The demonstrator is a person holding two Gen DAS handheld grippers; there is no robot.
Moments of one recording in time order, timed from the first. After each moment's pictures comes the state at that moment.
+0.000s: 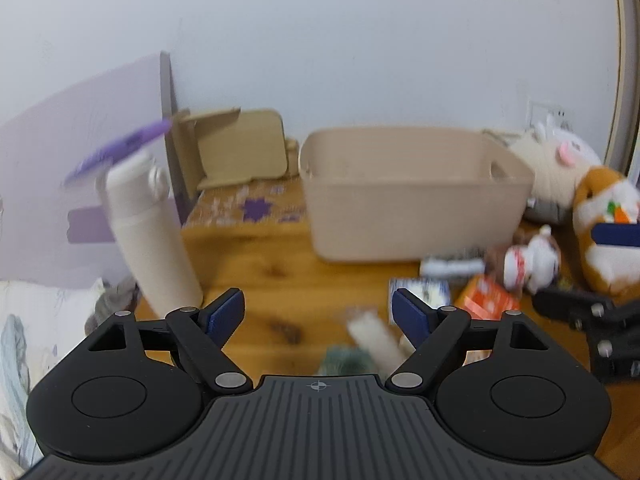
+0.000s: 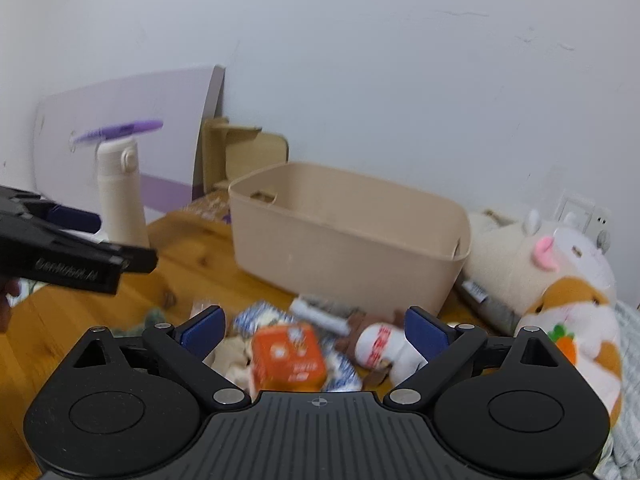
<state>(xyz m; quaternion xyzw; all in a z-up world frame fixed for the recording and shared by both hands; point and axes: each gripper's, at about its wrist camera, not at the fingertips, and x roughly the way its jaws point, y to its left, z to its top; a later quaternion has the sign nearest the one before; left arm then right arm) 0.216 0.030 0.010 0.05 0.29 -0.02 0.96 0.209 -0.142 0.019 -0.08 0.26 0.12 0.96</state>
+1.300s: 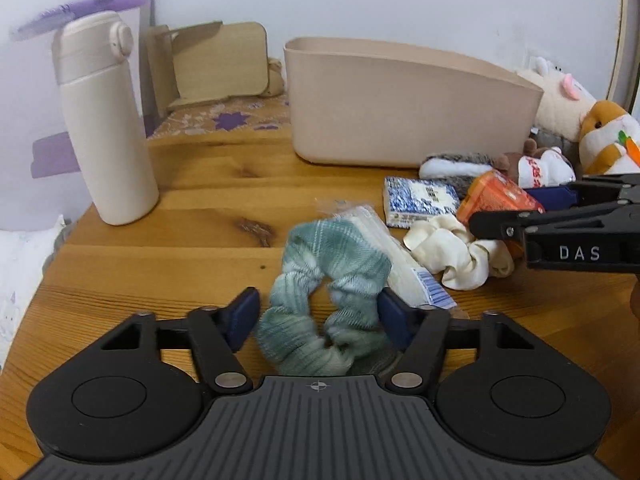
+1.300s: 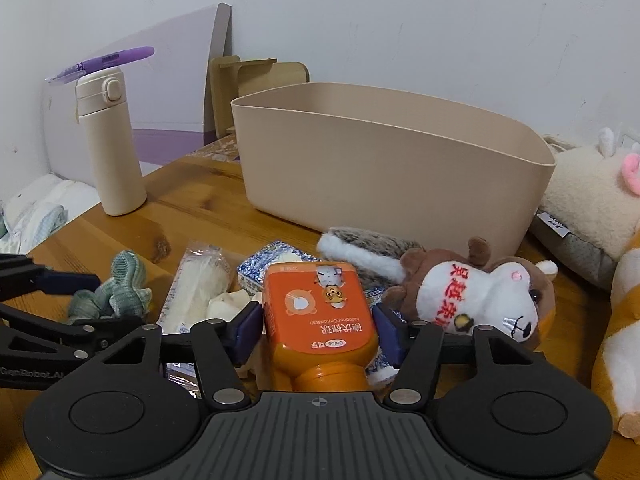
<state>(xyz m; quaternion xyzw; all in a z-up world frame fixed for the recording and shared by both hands) 0.234 0.046 -0.078 0.01 0.35 -0.06 0.93 0.265 -0.129 -0.055 -0.05 0.32 0.16 0.93</state>
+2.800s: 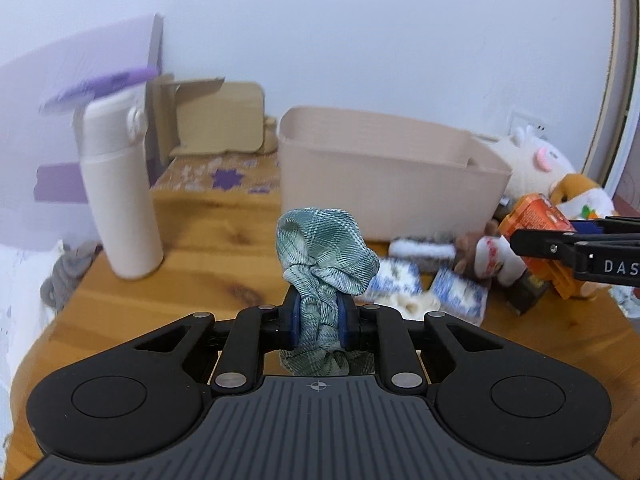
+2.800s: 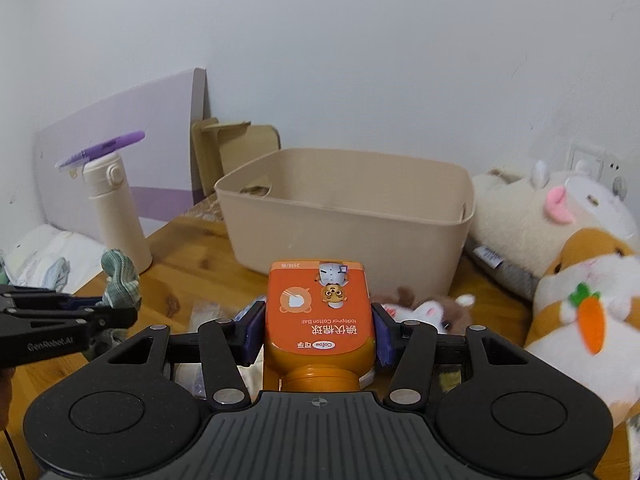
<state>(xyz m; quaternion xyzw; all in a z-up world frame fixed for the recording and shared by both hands) 0.219 0.042 -0.006 -0.02 0.29 -0.07 0.96 0.229 -0.169 0.021 -0.01 0.28 0.13 0.95</state>
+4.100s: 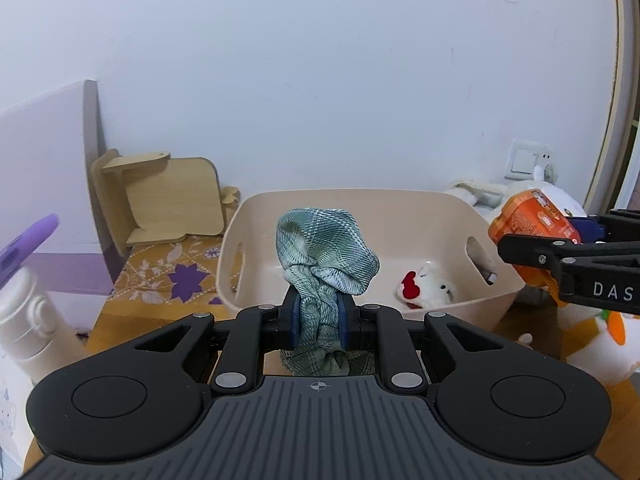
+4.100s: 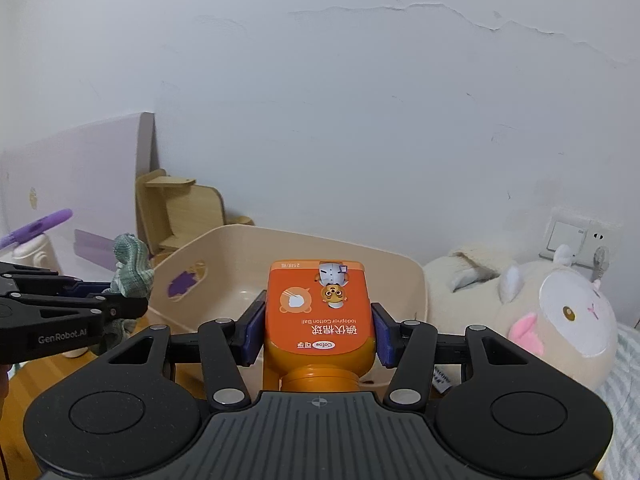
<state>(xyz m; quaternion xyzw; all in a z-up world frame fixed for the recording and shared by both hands) 0.353 0.000 0.060 0.02 0.28 -0.09 0.96 0.335 -0.183 0.077 -0.03 0.25 0.09 0.96</state>
